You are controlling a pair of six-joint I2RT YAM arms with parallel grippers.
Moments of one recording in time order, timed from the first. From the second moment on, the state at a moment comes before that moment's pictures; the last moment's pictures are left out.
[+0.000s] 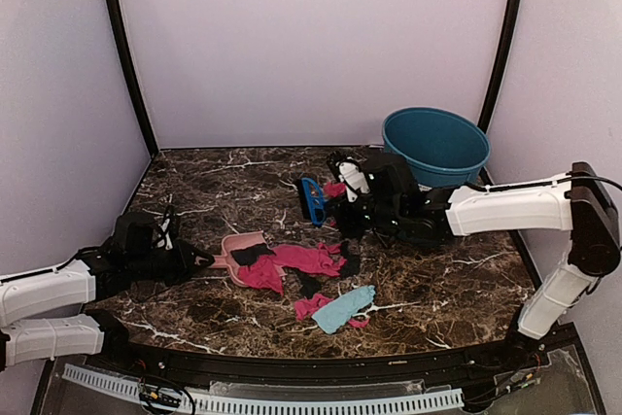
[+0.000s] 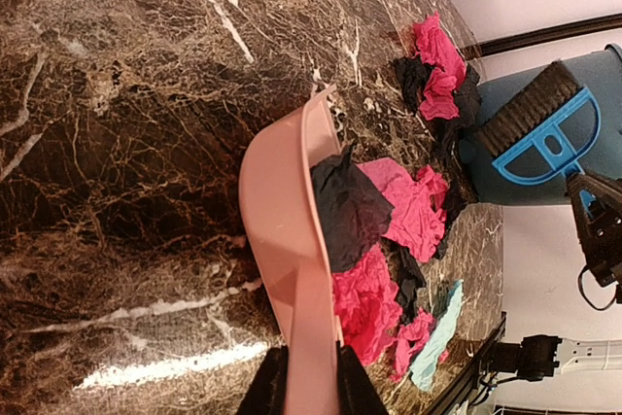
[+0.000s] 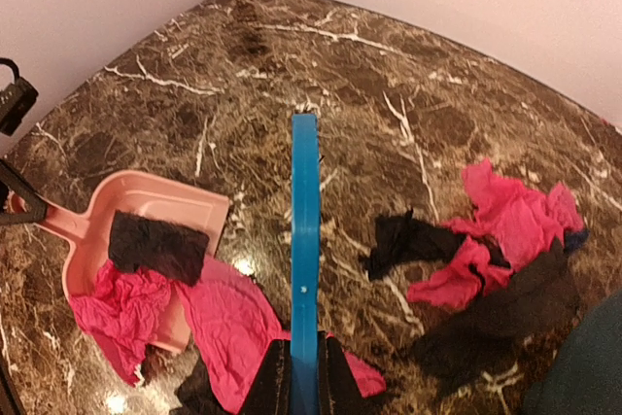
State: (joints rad) left arm -0.45 0.88 0.28 -0.04 0.31 -0.89; right arm 0.93 1.62 1.04 0.09 0.08 0.15
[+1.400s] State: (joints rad) left arm -0.45 0.96 0.27 0.02 0.40 -0.85; right arm 1.07 1.85 1.07 0.21 -0.14 0.32
